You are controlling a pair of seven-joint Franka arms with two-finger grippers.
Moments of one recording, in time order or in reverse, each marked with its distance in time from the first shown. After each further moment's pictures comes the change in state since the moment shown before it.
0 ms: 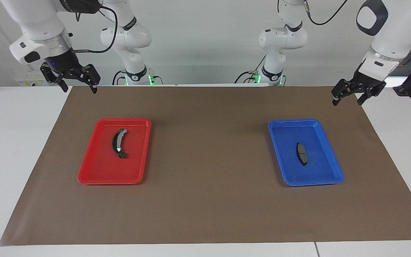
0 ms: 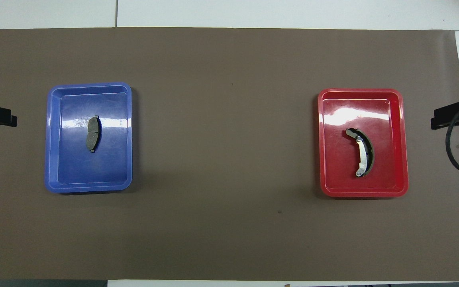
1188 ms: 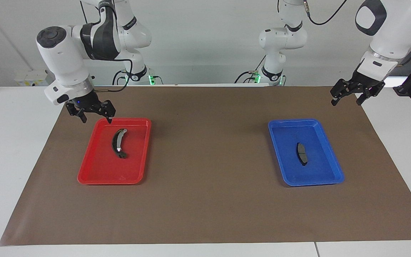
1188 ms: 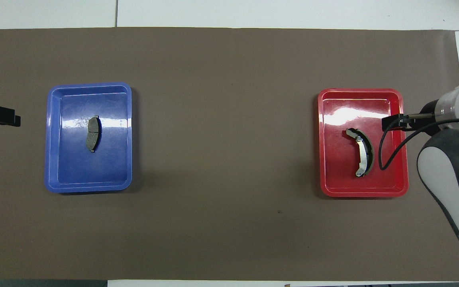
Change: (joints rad) left arm -0.005 0.000 -0.015 0.000 0.000 0.000 -0.001; right arm 0.003 0.002 0.005 -0.438 0.001 0.510 0.010
